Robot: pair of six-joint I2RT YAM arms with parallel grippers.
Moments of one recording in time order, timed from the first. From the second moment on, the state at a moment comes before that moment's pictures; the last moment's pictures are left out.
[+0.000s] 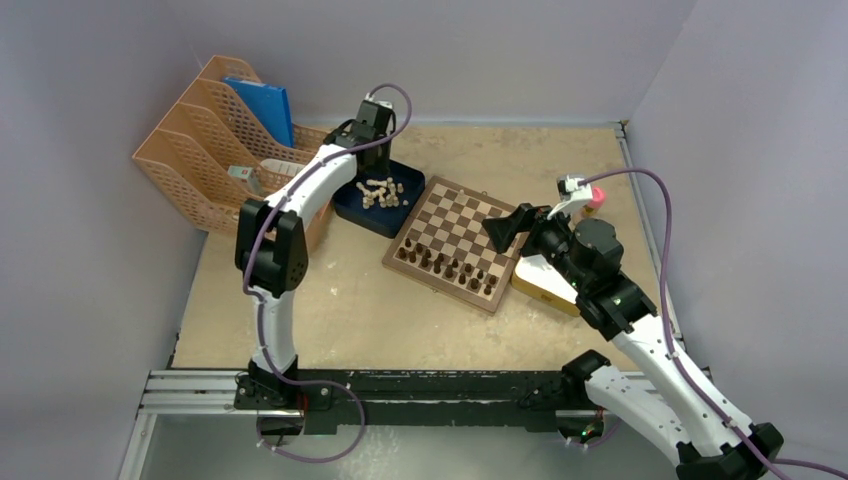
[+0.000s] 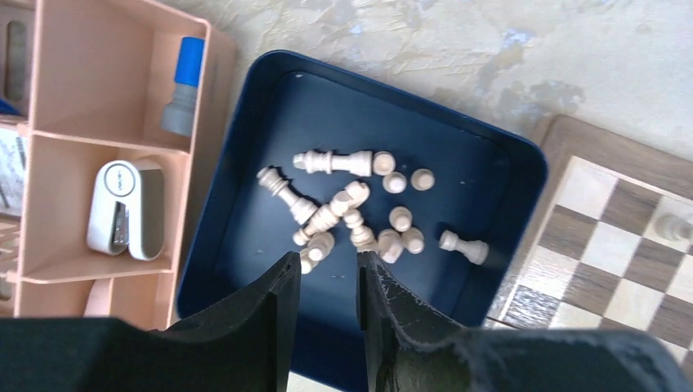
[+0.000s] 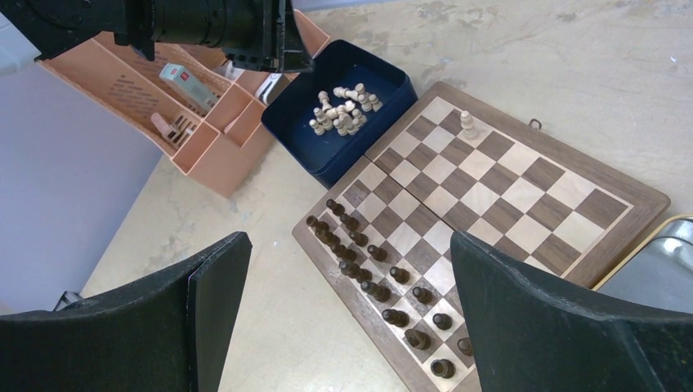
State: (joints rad) left arm -0.41 2.05 1.83 -0.62 -0.24 -0.21; right arm 0.50 0.74 0.75 -0.17 -0.02 0.47
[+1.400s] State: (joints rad) left arm -0.34 2.16 1.75 -0.62 -0.16 -0.23; right arm 0.50 0.72 0.75 -0.17 -0.02 0.47
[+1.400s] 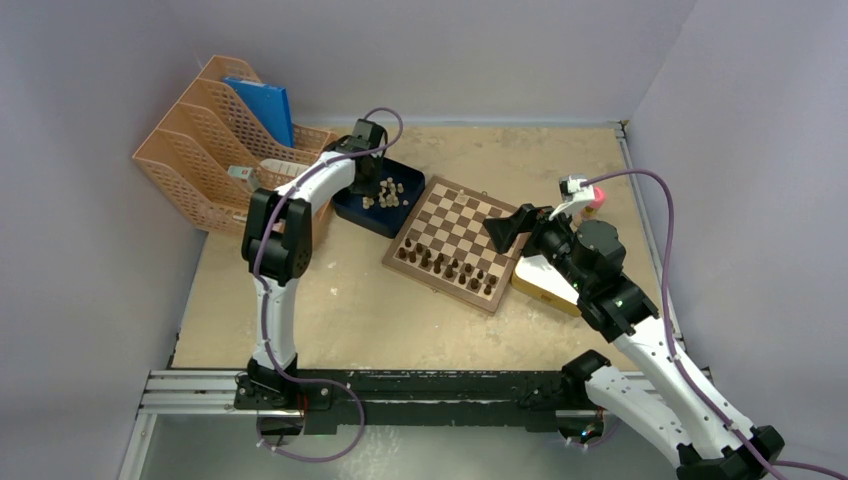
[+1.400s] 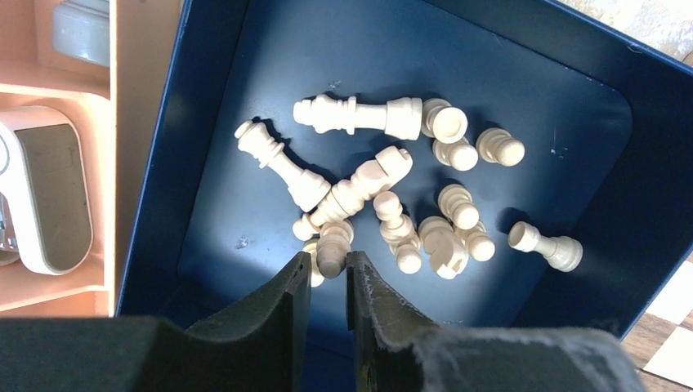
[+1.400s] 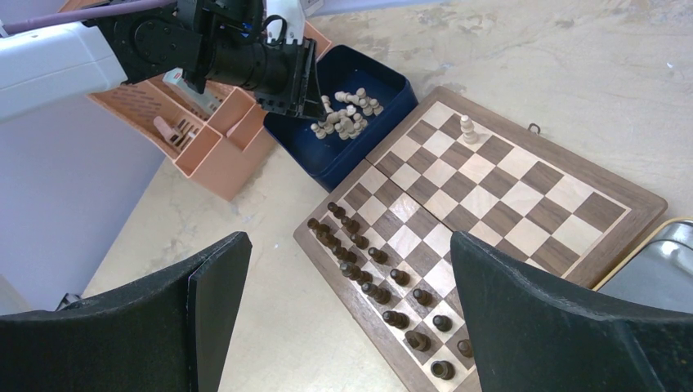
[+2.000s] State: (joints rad) left arm -0.34 2.13 1.76 -0.68 -0.16 -0.23; right arm 0.50 0.72 0.75 -0.17 -0.02 0.46
